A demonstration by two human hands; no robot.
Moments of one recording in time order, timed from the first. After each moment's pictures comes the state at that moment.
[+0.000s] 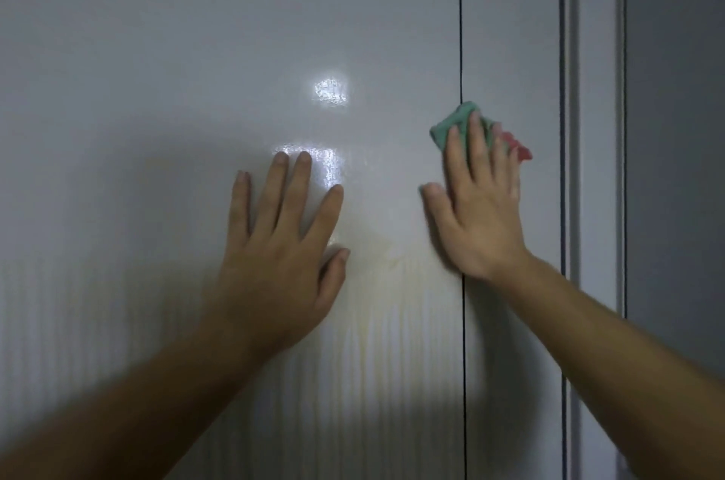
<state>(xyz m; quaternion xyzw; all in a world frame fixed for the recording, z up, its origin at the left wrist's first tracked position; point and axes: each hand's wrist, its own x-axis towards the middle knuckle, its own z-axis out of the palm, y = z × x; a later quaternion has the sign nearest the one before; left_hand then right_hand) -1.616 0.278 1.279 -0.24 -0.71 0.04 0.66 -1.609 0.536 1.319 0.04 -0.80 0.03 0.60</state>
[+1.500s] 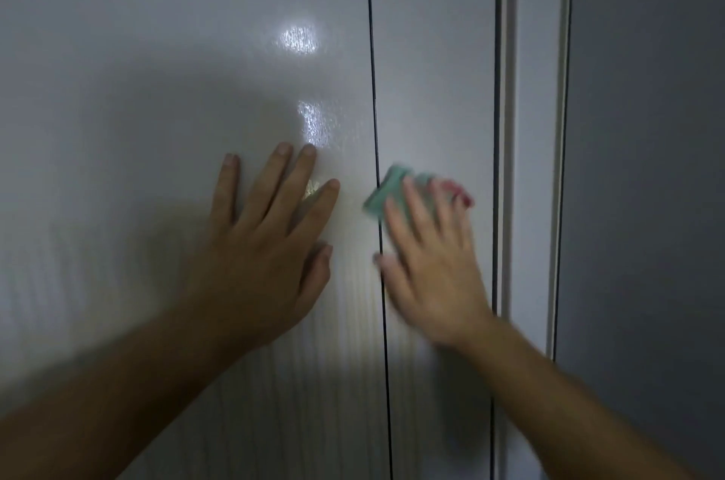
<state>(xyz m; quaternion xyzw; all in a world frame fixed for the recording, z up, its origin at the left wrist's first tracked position) -1.611 0.356 1.239 -0.29 -0.72 0.11 0.62 -1.605 0.592 1.190 0.10 -0.82 -0.03 0.56</state>
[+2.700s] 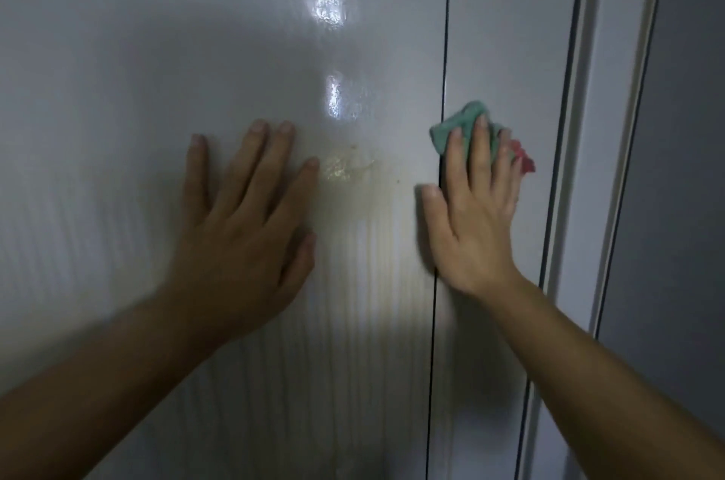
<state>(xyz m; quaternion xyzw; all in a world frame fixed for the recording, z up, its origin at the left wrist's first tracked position) -1.595 0.289 1.219 -0.26 -0.74 0.08 0.61 -1.605 0.554 1.208 0.04 -0.81 0.10 0.57</state>
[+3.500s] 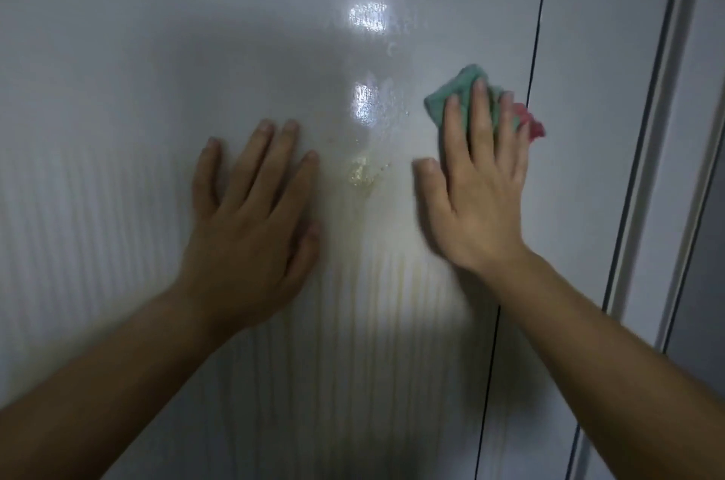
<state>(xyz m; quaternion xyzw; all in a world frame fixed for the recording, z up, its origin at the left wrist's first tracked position) -1.595 0.218 1.221 -0.23 -0.76 0.05 0.61 -1.609 0.472 1.249 0.07 -0.79 0.04 0.61</state>
